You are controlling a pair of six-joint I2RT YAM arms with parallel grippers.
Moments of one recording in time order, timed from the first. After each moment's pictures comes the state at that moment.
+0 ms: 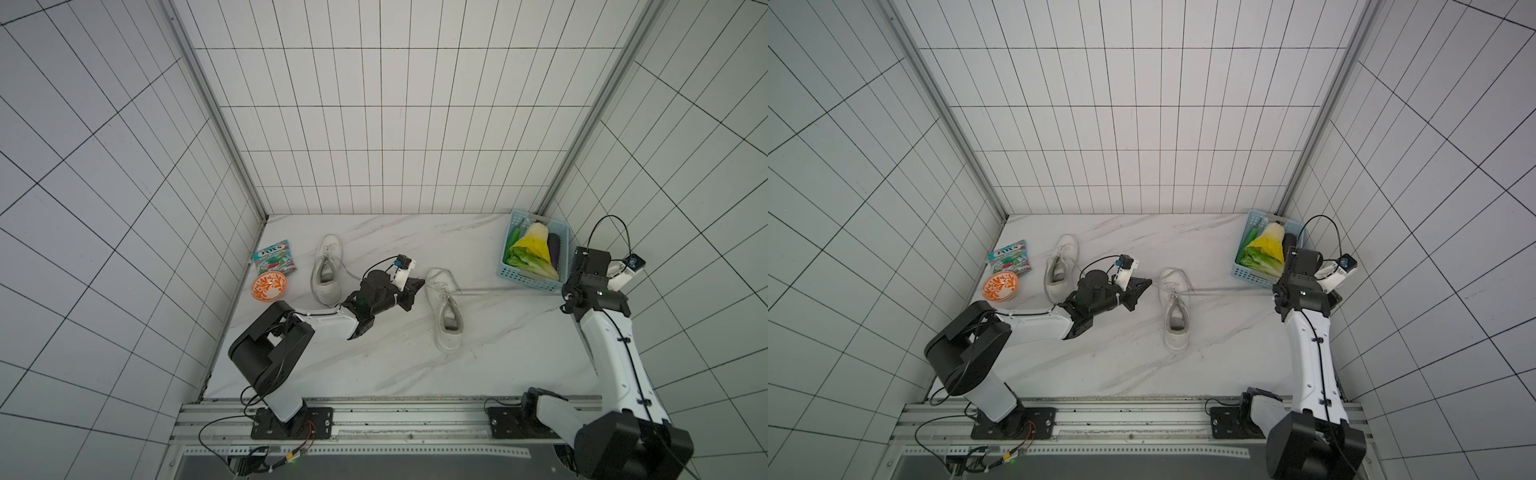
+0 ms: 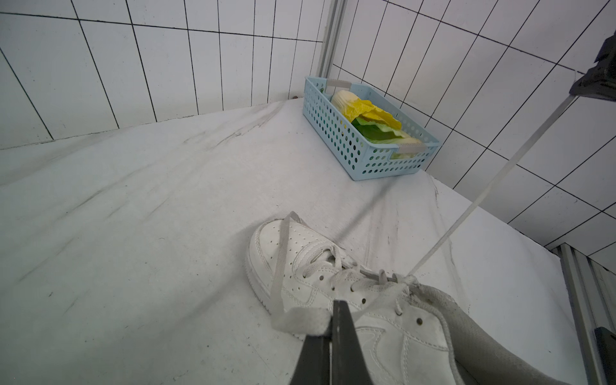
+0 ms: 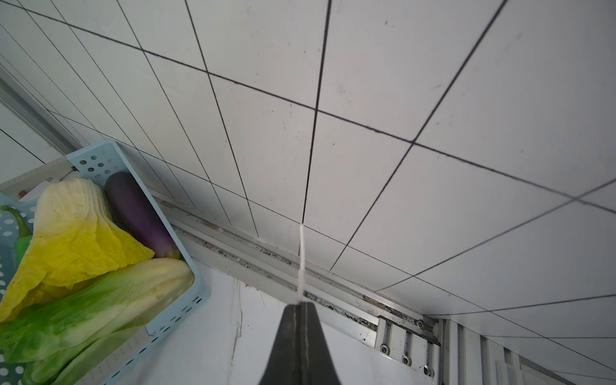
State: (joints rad) left arm -0.71 1.65 0.76 0.64 0.23 -0.21; right arm -0.16 1.08 0.98 -0.64 0.80 0.52
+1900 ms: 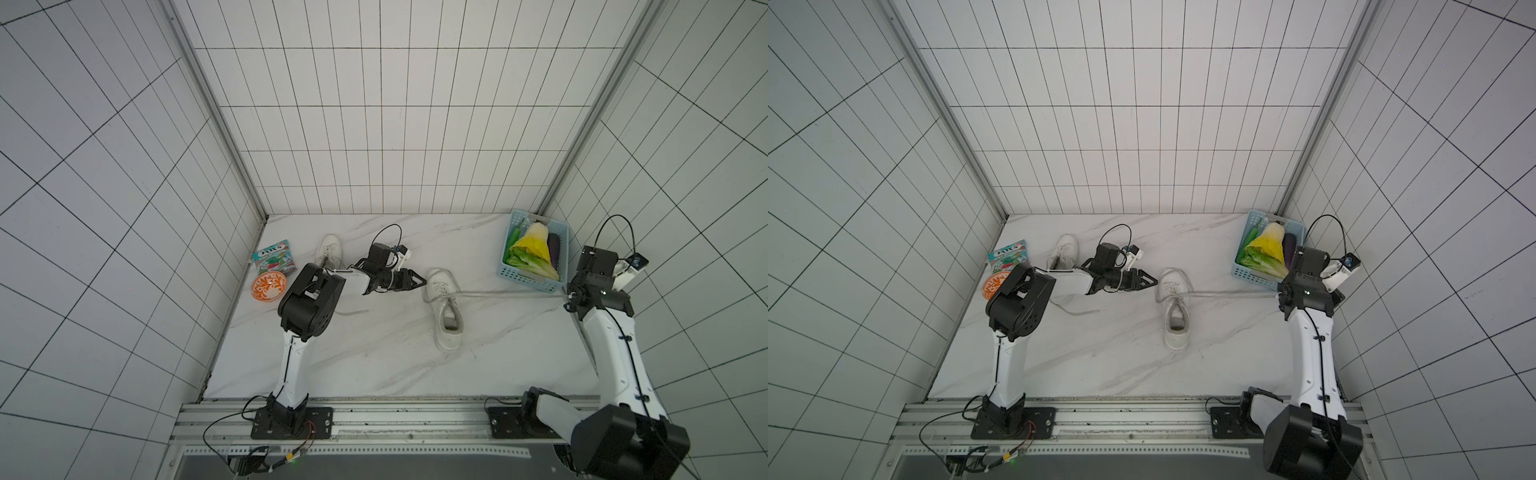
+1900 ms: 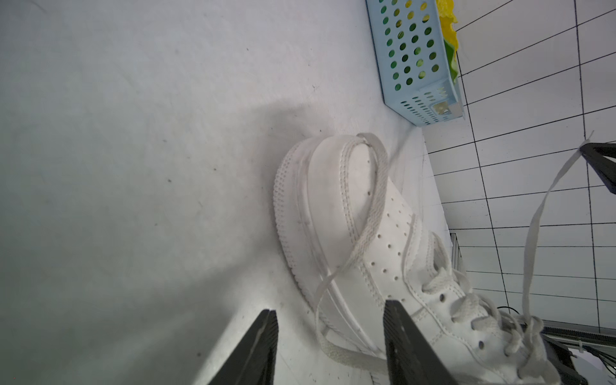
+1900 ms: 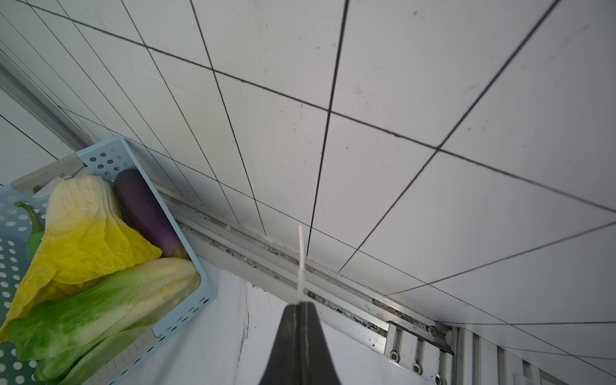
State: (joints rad) left arm -0.50 2.16 1.27 0.18 0.79 -0.53; right arm -0.21 1.09 0.98 -0.60 0.70 0.49
